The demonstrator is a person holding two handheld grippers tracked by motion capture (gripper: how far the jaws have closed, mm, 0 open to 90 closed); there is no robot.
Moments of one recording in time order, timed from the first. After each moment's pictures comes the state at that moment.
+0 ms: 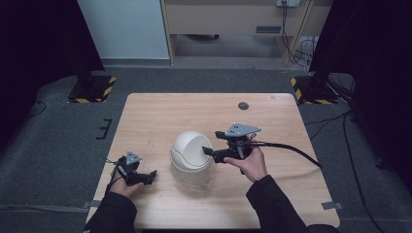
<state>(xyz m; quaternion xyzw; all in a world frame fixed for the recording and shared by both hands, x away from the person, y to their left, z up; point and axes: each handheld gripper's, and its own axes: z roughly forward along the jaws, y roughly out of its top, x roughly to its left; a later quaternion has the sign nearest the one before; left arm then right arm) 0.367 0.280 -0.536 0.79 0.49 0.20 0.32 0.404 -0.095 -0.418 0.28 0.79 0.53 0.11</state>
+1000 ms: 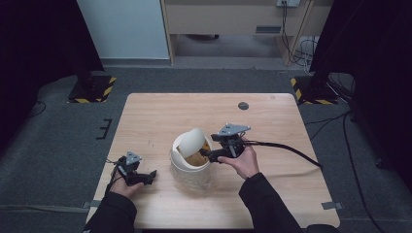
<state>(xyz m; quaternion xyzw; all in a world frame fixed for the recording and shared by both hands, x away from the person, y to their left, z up) 0.367 0.280 -0.536 0.79 0.49 0.20 0.32 0.415 -0.080 -0.435 0.29 0.81 0.50 0.10</state>
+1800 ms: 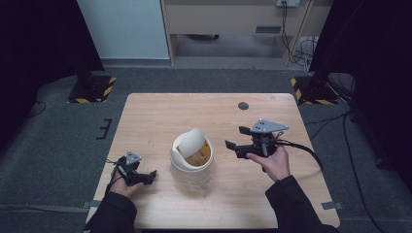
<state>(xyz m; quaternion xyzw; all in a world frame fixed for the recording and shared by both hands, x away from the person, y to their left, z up) 0.367 0.280 -0.536 0.79 0.49 0.20 0.32 0.401 -0.161 -0.400 0.31 0.78 0.52 0.16</state>
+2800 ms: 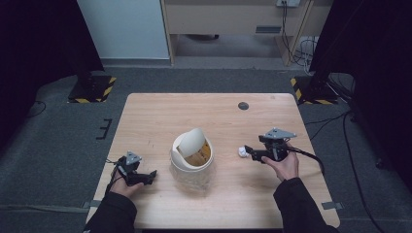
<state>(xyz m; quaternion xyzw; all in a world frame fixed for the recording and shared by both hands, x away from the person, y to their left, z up) 0.367 0.280 -0.536 0.79 0.49 0.20 0.32 0.422 -0.210 -0.471 0.40 0.78 0.43 0.19</state>
